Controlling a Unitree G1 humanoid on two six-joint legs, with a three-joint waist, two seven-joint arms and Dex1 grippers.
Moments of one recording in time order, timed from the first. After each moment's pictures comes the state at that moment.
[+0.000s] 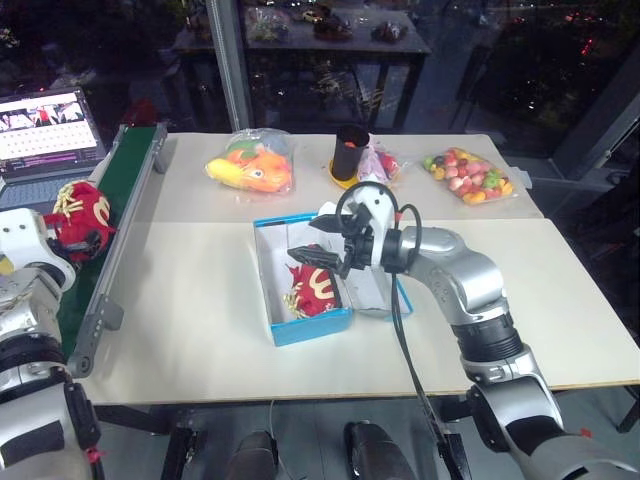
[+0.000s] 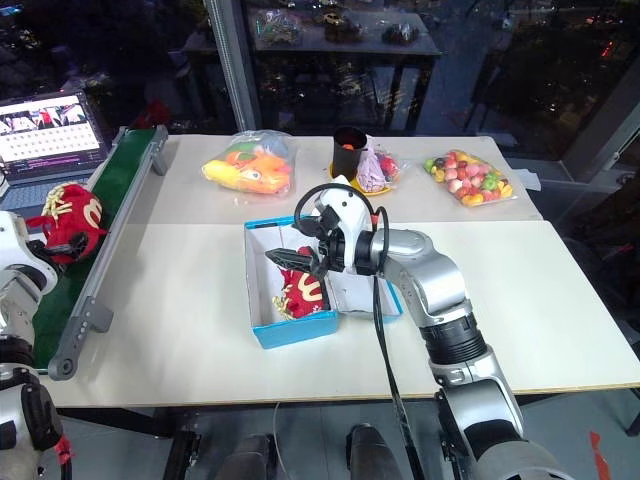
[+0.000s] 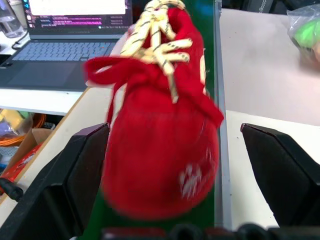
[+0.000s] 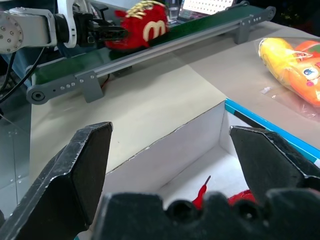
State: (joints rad) left arm -0.67 0.80 0.45 0.92 -0.27 0.18 -0.38; right arm -0.77 -0.31 0.16 -0.04 0.37 0.70 0.81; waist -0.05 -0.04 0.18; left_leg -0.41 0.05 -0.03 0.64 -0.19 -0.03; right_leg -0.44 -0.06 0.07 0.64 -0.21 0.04
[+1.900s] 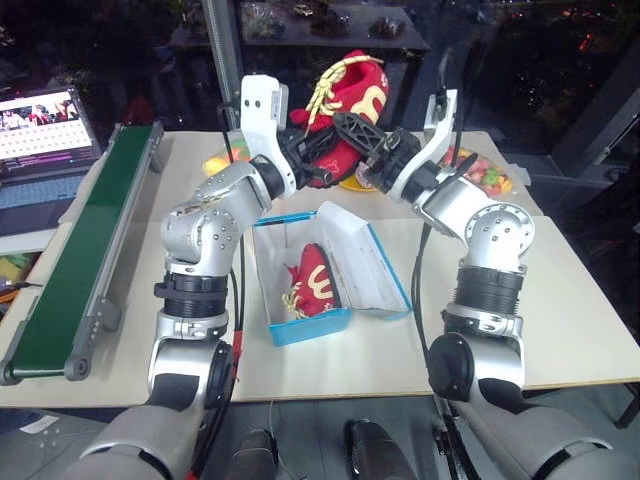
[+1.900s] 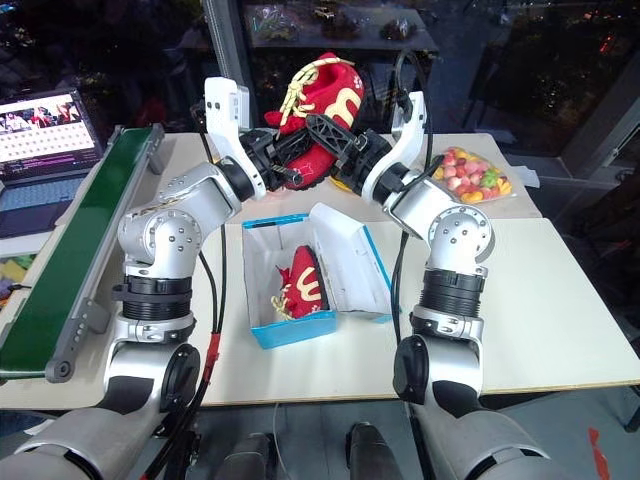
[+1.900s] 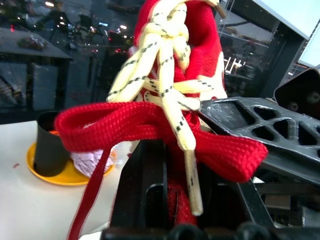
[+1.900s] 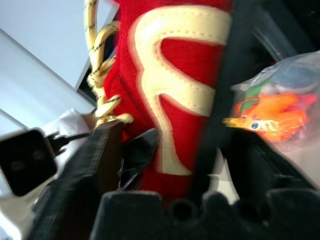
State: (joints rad) left arm -0.98 0.21 0.12 0.05 -0.55 0.75 -0.35; right arm -1.04 -0.08 -0.45 0.18 0.89 0.97 0.15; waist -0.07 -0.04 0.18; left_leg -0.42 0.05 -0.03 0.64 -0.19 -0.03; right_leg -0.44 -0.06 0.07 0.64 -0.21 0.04
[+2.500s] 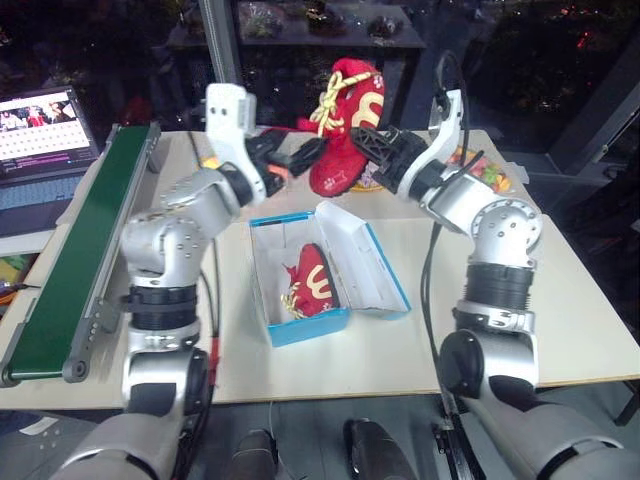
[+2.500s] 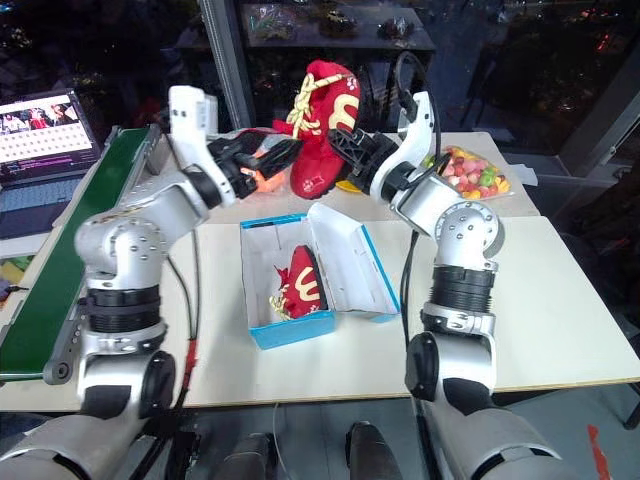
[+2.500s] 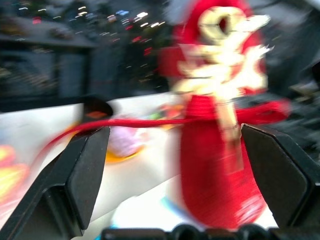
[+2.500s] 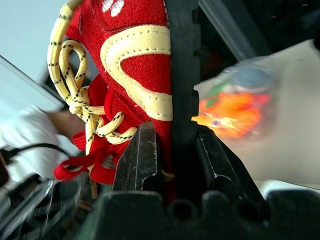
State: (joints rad) left arm -0.82 0.54 0.10 -0.06 -0.49 0.80 -0.43; right arm -1.03 -0.24 -0.26 0.14 0.85 1.10 0.16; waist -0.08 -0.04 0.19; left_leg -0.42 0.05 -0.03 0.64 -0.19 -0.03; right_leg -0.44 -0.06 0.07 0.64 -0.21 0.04
